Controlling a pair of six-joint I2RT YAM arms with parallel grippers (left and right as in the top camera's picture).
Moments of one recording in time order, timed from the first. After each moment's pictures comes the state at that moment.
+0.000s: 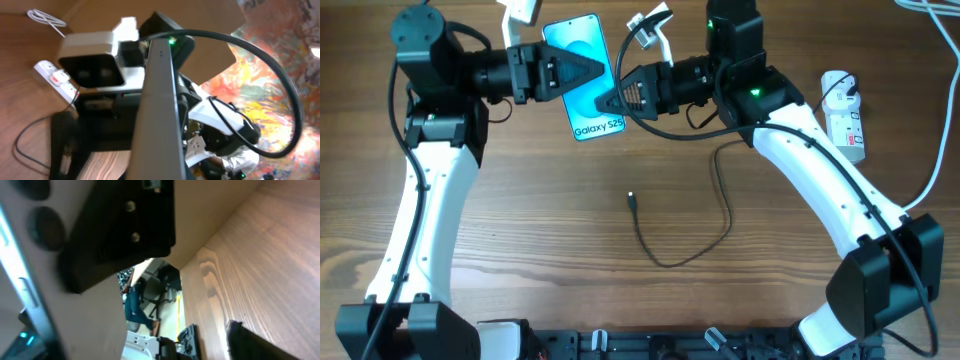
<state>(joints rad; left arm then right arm) 0.01 1.50 1.28 0.27 1.54 -0.94 0.43 1.76 1.50 -0.07 -1.32 0.65</state>
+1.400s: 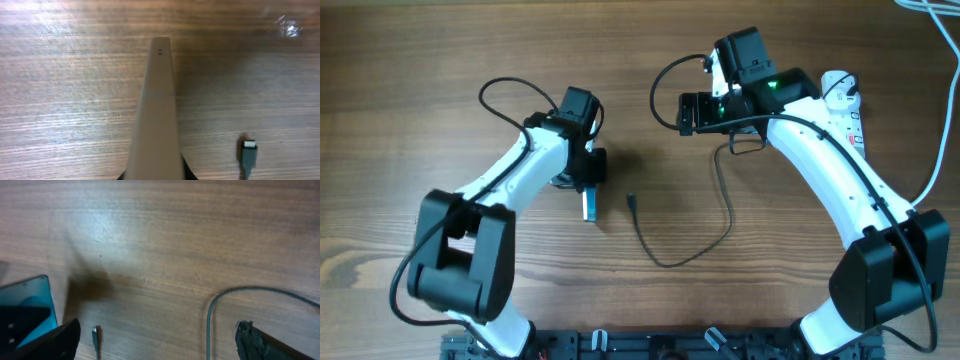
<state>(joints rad) -0.32 1.82 1.16 -0.80 0.07 -0.32 0.36 1.77 1.49 -0.85 -0.13 0.28</state>
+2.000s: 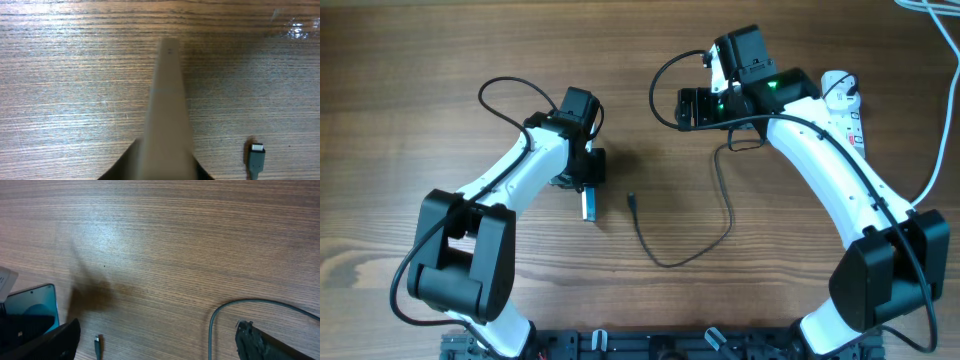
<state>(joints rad) -0.32 1.82 1.16 -0.80 0.05 -0.32 0.36 1.77 1.49 -0.82 -0.13 0.28</state>
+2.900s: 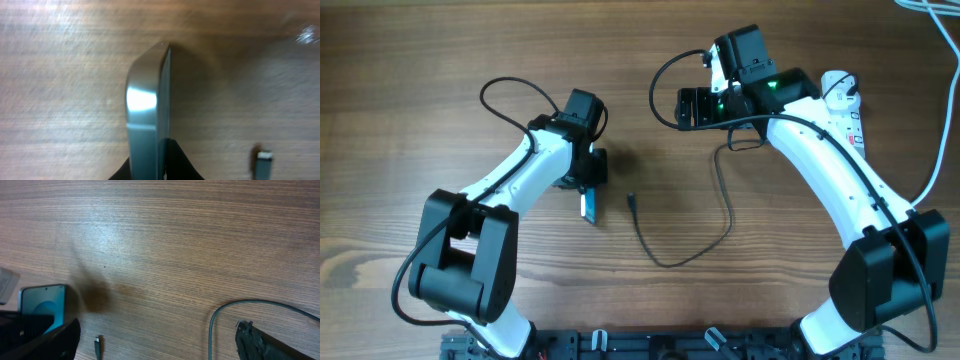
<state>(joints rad) -0.34 1.82 1.14 -0.80 0.00 -0.36 0.36 1.77 1.49 -0.81 -0.13 0.28</state>
